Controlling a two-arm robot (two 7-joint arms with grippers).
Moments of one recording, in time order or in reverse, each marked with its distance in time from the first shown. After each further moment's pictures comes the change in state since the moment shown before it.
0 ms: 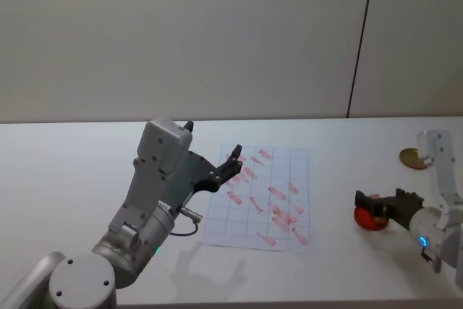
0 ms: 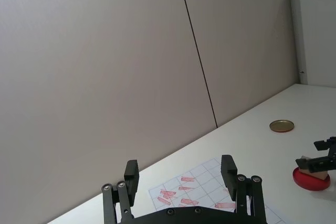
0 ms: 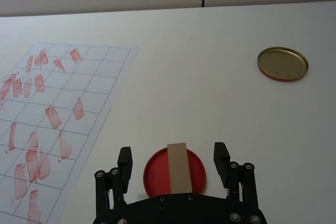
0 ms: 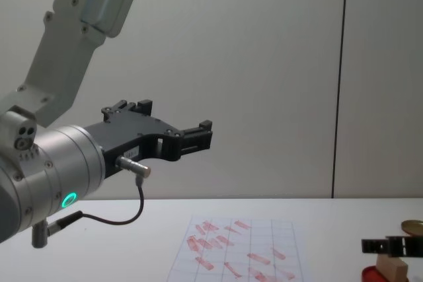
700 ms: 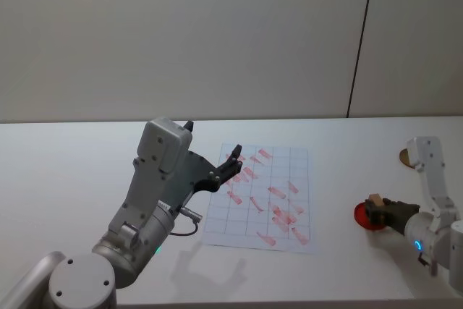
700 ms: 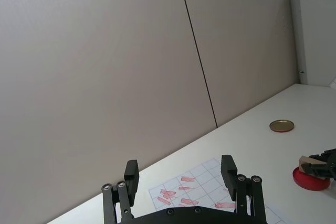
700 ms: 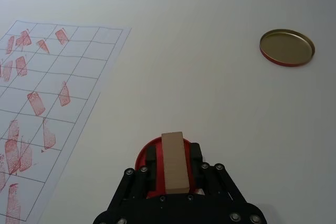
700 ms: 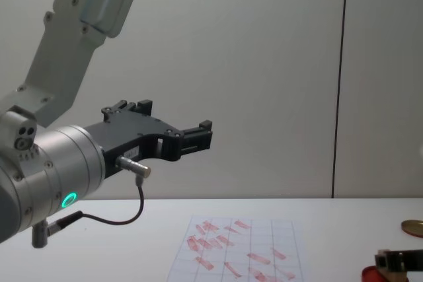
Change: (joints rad) left arm 0.000 0.000 0.000 0.000 0.000 0.000 0.000; right arm 0.044 -0.020 -0.010 0.097 -0.035 0.009 -0.001
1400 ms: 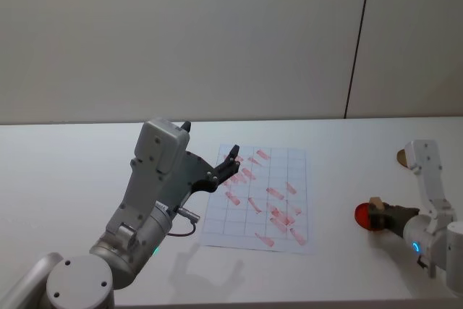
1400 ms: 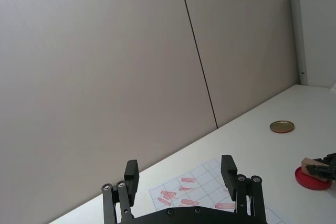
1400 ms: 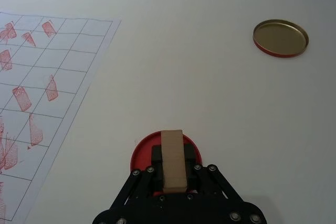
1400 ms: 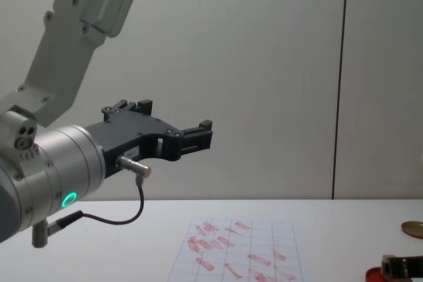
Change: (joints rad) left arm 0.000 0.000 0.000 0.000 0.000 0.000 0.000; right arm 0.008 -0.006 0.003 0.029 -0.006 0.016 -0.020
